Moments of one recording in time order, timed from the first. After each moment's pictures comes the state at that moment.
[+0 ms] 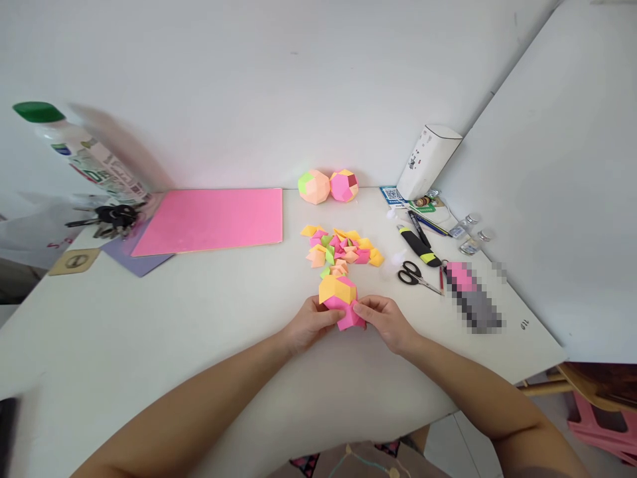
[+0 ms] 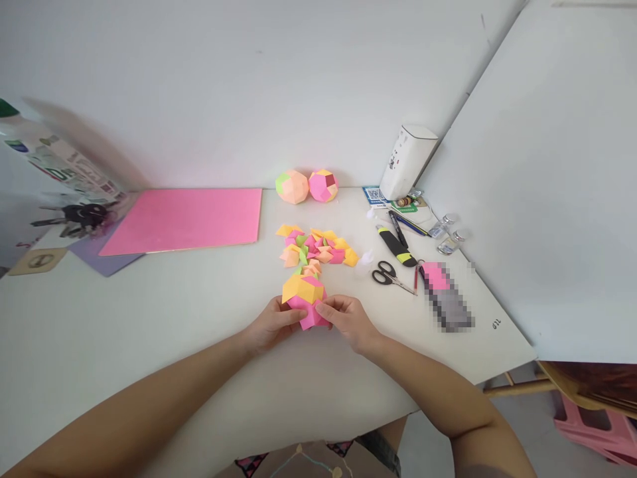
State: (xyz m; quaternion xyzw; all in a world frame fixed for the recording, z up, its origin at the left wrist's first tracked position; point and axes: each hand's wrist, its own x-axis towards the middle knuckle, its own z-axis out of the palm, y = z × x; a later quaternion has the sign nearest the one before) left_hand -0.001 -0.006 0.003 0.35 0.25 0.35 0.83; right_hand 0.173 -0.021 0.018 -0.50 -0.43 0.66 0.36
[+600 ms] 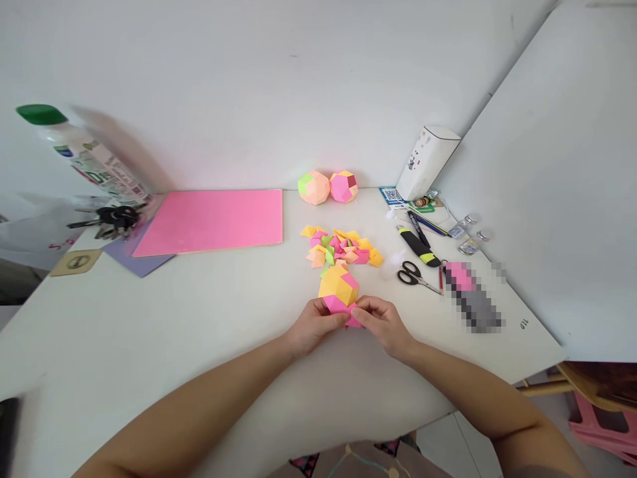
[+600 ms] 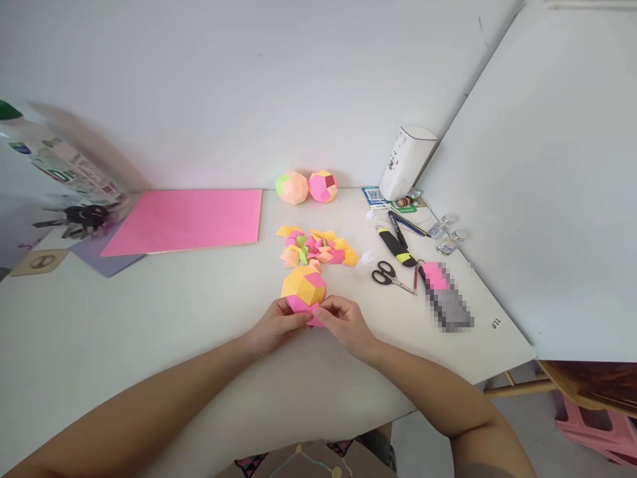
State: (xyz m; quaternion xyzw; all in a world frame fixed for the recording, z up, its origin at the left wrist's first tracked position) left_hand 0.003 -0.010 -0.004 0.40 0.29 0.36 0.79; right_hand 0.168 -0.029 0.018 -0.44 -0.50 0.62 0.41
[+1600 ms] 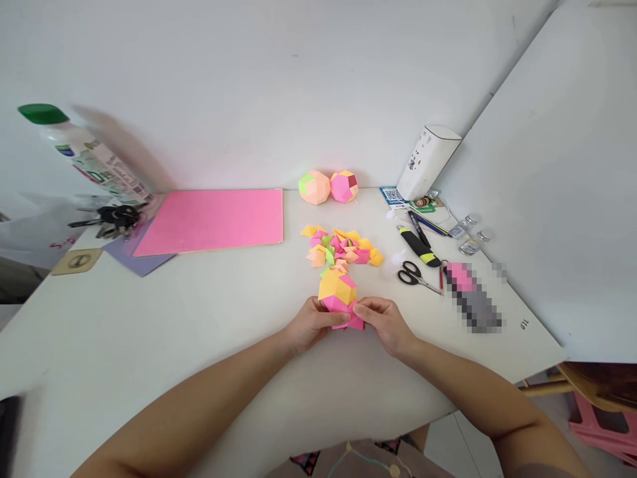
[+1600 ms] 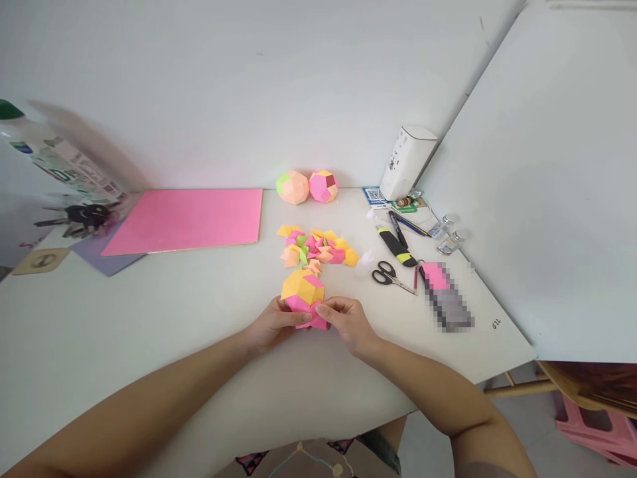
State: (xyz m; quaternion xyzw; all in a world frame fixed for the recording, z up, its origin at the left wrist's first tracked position) left_hand 0.000 -0.005 -0.005 0.33 0.31 0.34 0.82; right_hand 0.168 -0.026 0.016 -0.46 -0.44 0.66 0.41
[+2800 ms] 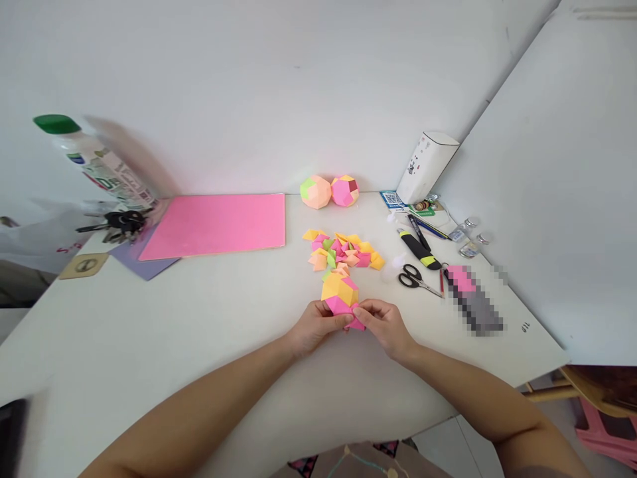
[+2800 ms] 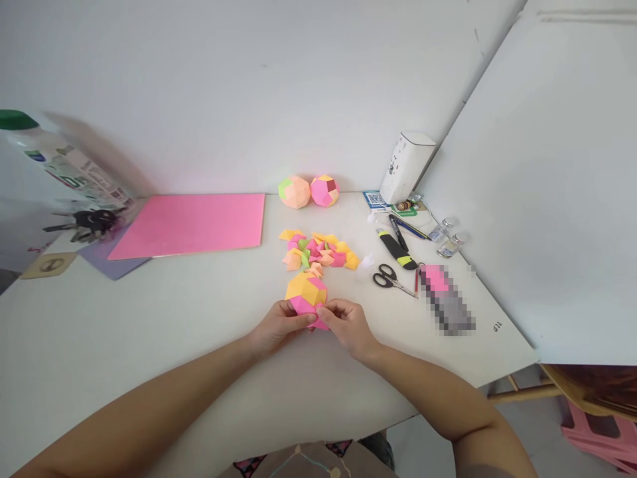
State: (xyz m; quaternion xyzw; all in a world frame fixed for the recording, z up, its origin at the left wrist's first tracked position) left_hand 0.002 -0.007 -0.007 0.38 0.32 0.36 0.79; right_hand 0.165 -0.029 0.019 -0.46 -0.50 0.61 0.42
